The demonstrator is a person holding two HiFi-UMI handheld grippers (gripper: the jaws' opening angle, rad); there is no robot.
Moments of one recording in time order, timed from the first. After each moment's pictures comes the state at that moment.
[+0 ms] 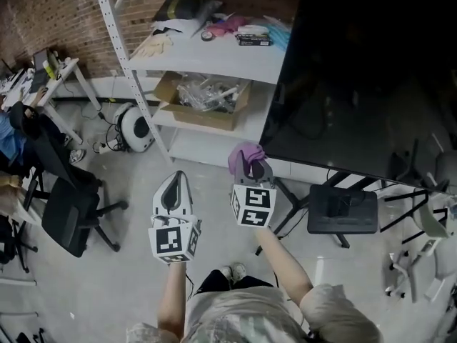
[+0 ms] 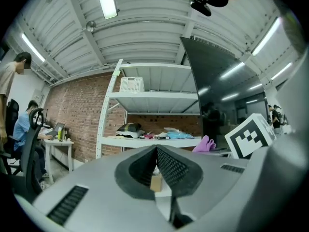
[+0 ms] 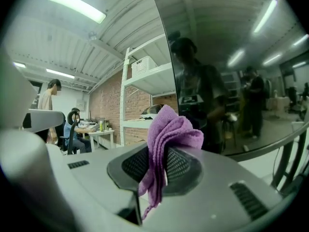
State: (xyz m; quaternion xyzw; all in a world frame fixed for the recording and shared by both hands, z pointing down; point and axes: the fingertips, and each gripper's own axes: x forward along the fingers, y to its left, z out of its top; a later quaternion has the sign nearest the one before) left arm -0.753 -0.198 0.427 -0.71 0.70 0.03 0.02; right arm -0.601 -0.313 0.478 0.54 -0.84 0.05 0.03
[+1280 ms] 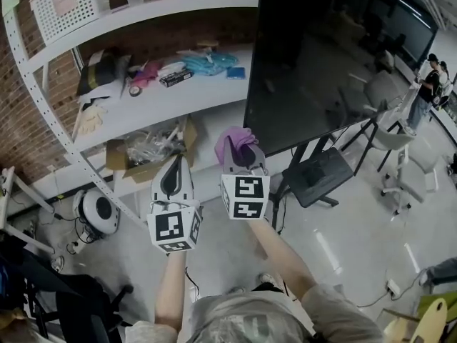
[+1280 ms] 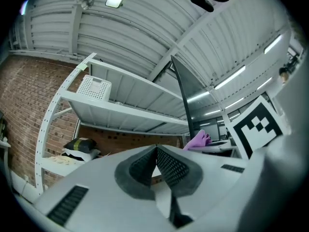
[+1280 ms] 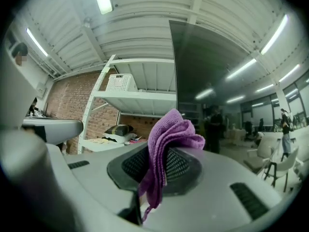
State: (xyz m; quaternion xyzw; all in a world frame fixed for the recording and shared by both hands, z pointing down) left arm -0.740 -0.294 0.320 -0.88 0.46 0.10 0.08; right arm -0.595 -0.311 0.337 0.73 -0.68 -0.06 -0.02
